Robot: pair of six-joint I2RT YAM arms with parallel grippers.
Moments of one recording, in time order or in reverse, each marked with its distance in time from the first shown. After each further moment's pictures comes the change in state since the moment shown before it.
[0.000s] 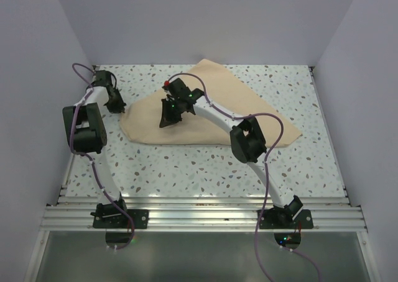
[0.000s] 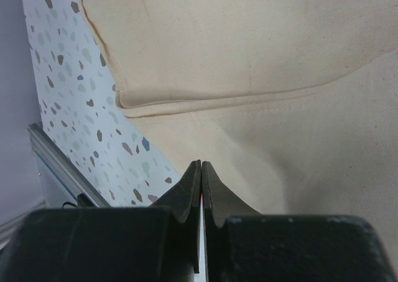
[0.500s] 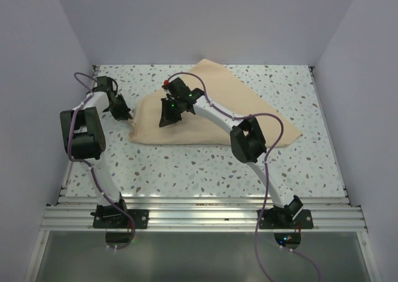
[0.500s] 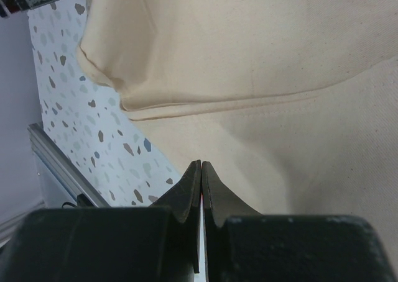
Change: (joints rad) left arm -0.006 -0.112 -0.155 -0.008 0.164 -0.090; right arm 0.002 0.002 0.012 -0.001 0.001 -0.005
